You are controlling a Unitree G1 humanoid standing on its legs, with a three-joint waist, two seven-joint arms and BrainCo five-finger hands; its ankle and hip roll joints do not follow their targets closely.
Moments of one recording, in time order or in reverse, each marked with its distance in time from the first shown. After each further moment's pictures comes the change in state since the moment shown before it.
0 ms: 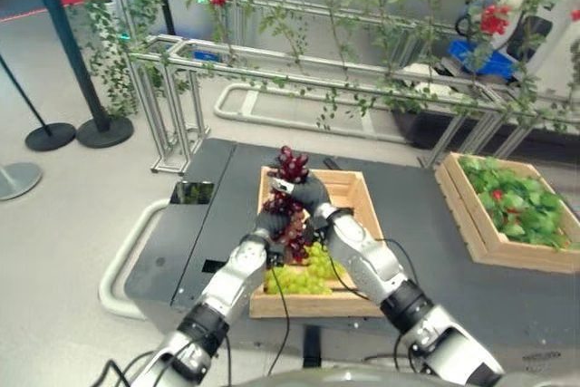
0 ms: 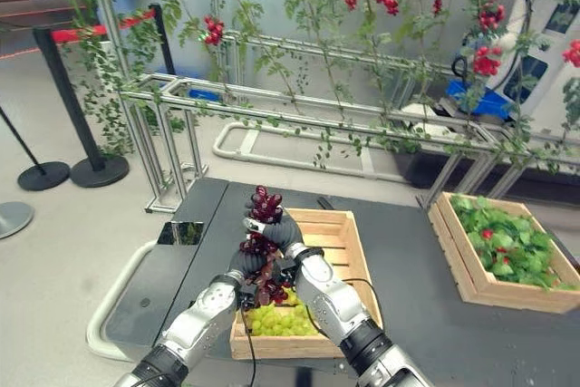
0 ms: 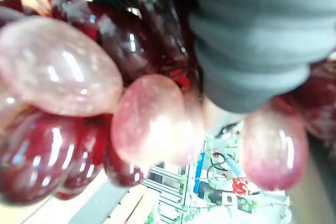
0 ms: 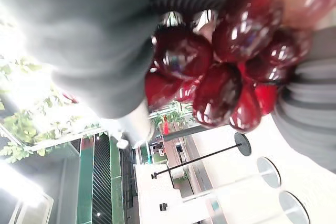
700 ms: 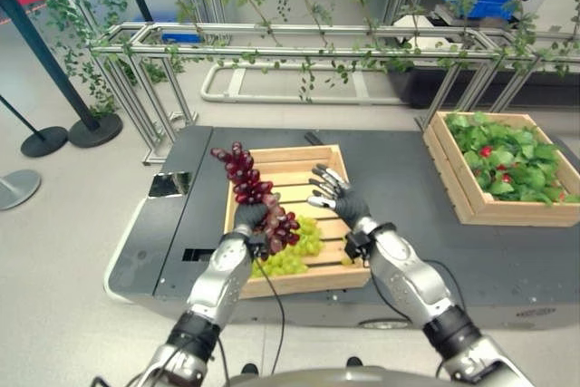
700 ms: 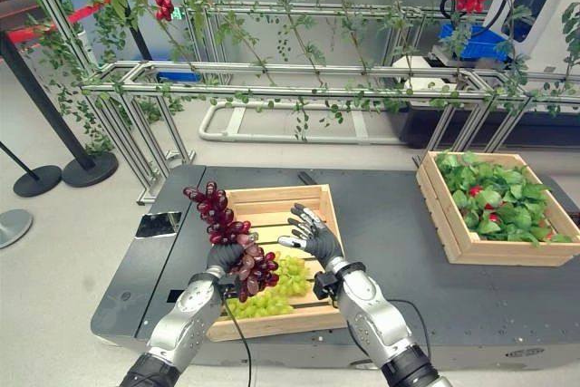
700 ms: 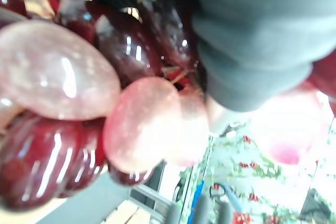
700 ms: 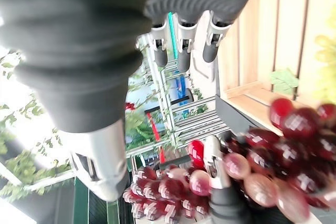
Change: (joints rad) left arm 0.095 -0.010 0.171 -0.063 -0.081 -0.036 -0.034; right arm 0.195 -0.156 -0.114 -0.158 -0.066 0.019 0.060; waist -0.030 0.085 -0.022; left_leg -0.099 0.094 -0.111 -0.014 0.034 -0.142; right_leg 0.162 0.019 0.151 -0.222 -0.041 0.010
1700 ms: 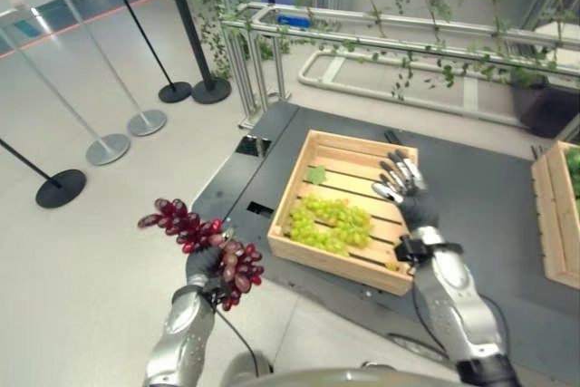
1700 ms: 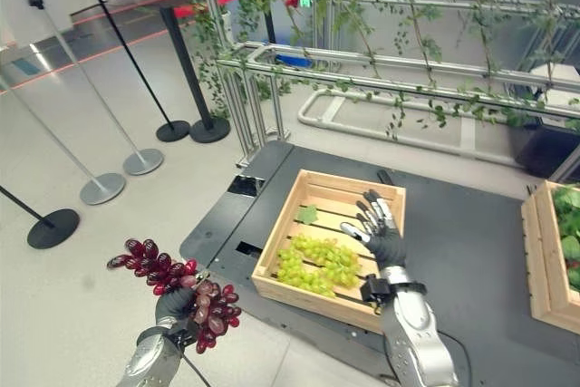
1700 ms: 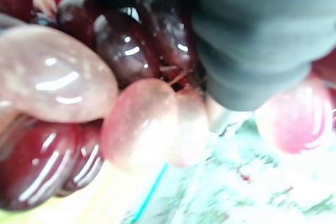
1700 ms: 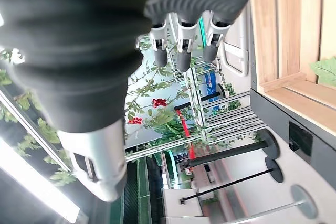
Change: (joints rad) left arm 0.274 -0.029 0.197 -0.206 -0.086 -0.074 -0.073; right arm 0.269 0.060 -0.355 -0.213 -0.073 -0.137 -0.111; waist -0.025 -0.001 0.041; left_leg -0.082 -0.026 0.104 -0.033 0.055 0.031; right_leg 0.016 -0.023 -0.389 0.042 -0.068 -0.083
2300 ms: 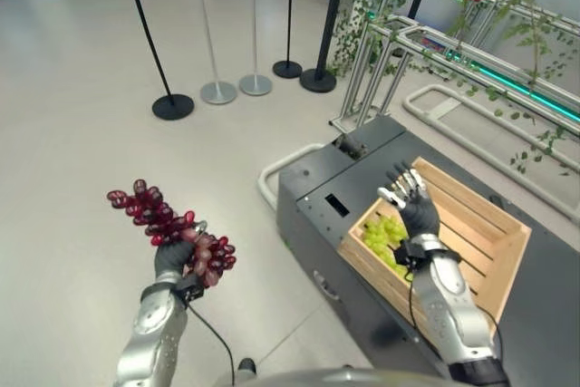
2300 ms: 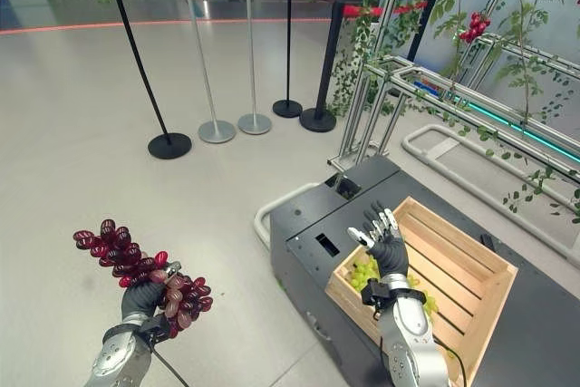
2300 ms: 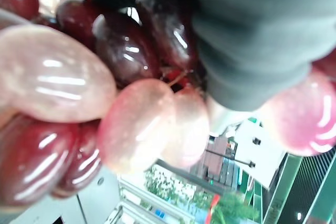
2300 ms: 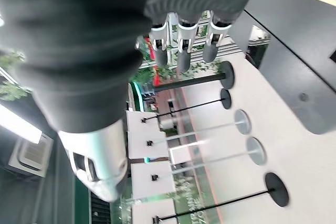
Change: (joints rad) left arm -0.017 0.091 0.032 0.020 0.129 0.005 0.041; right arm 0.006 0.026 -0.019 0.061 0.000 0.006 -0.026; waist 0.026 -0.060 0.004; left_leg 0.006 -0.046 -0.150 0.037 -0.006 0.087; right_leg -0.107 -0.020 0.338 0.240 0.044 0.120
